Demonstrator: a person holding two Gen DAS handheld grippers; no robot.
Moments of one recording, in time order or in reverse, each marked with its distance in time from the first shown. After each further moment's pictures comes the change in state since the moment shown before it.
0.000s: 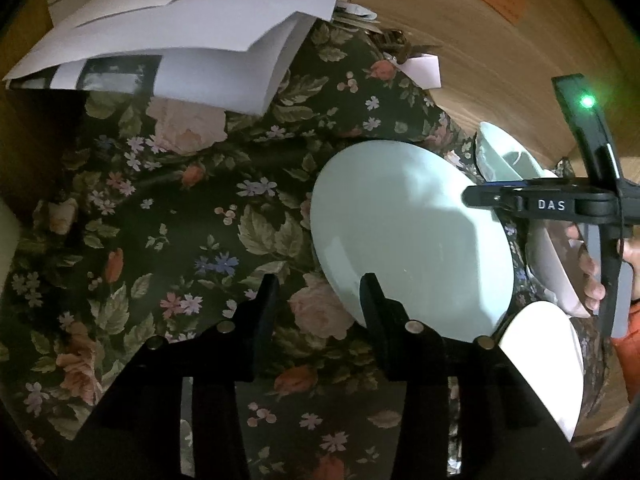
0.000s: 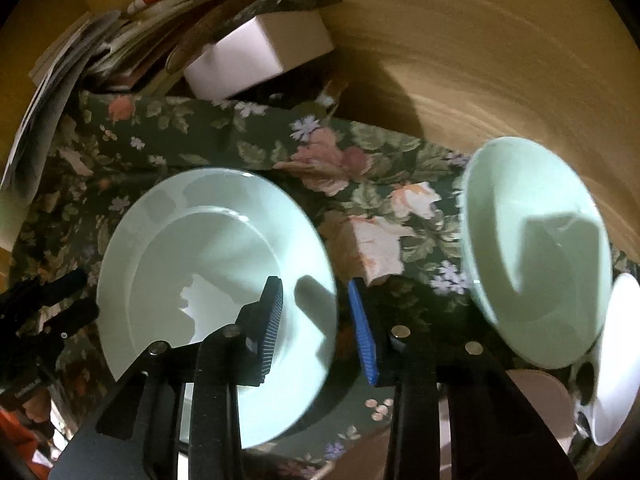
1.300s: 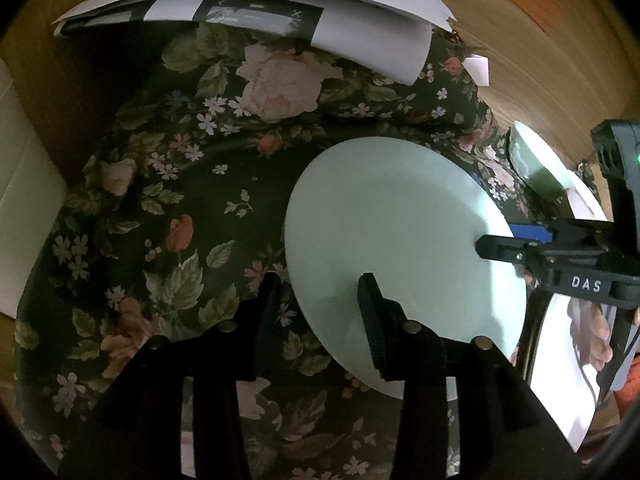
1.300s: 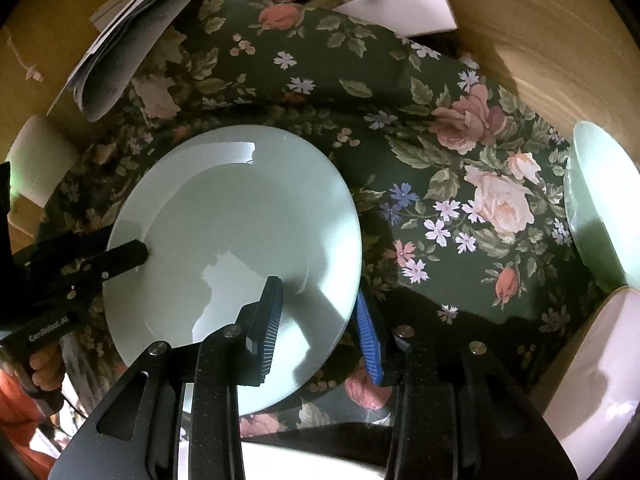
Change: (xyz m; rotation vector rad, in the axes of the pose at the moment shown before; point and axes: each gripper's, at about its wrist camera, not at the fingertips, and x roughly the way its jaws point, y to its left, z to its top) left arm -0.013 0.048 -0.017 -0.047 0.018 0.060; right arm 0.017 0.112 -0.050 -0.068 -0.026 0.106
